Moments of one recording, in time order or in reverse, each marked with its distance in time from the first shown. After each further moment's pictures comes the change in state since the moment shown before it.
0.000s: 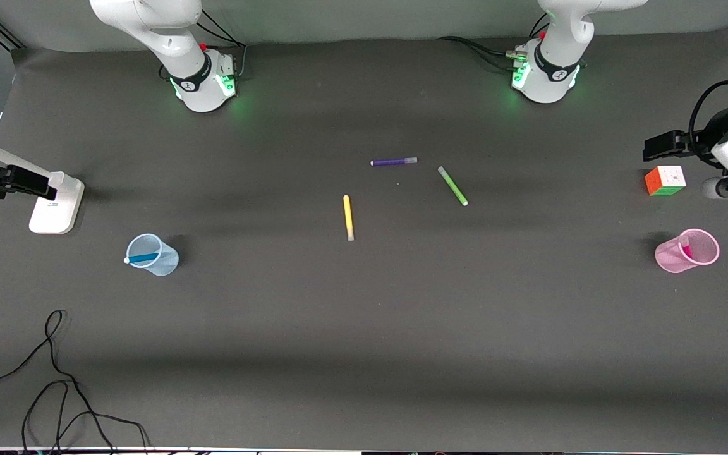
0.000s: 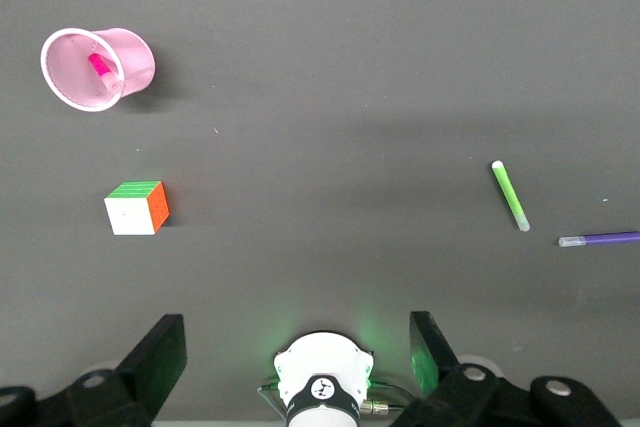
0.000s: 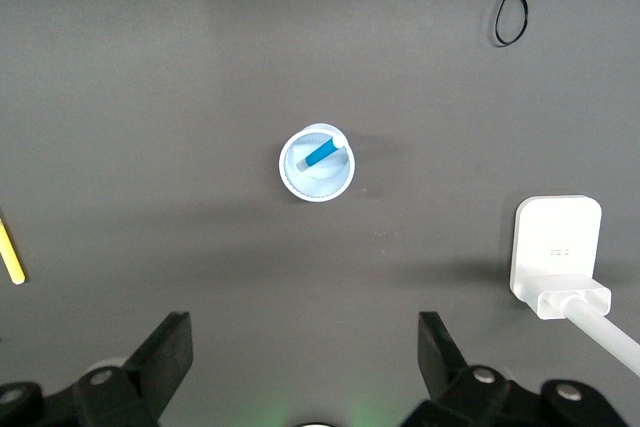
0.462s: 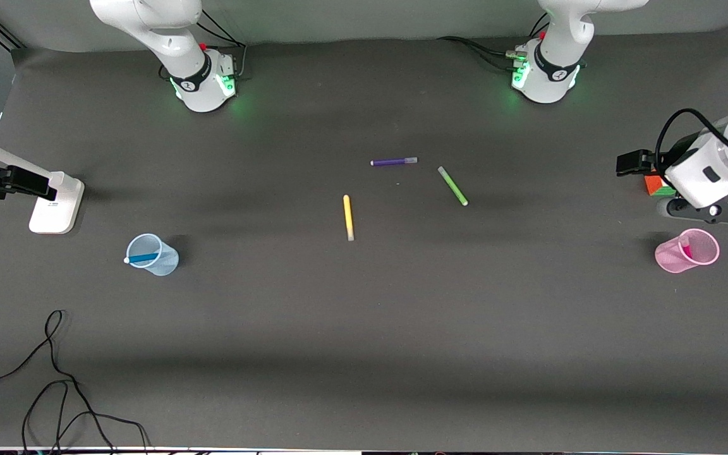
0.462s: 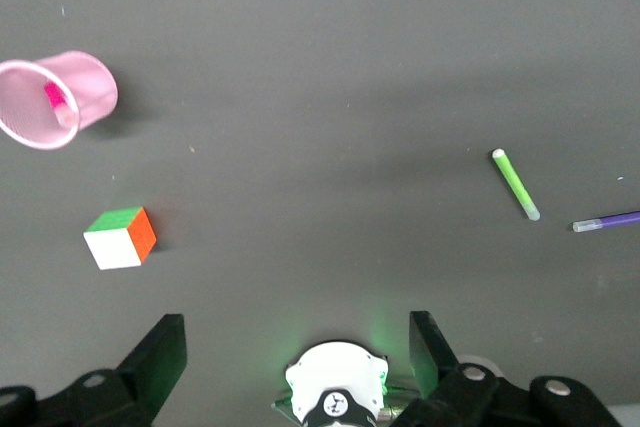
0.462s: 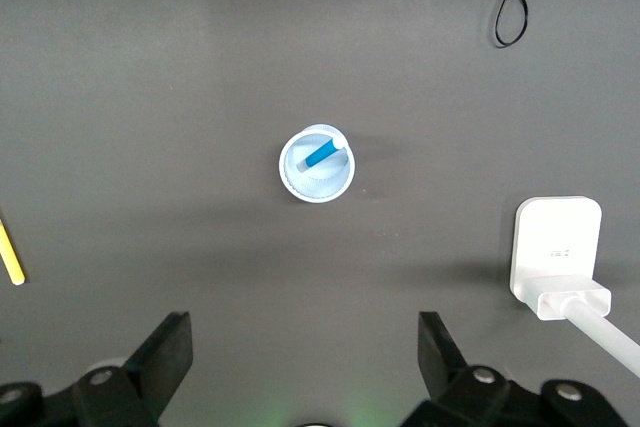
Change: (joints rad) left arm -0.028 0.044 -0.003 -0.064 0.000 0.059 0.053; right arm 0.000 0.001 0.000 0.000 0.000 0.002 0.000
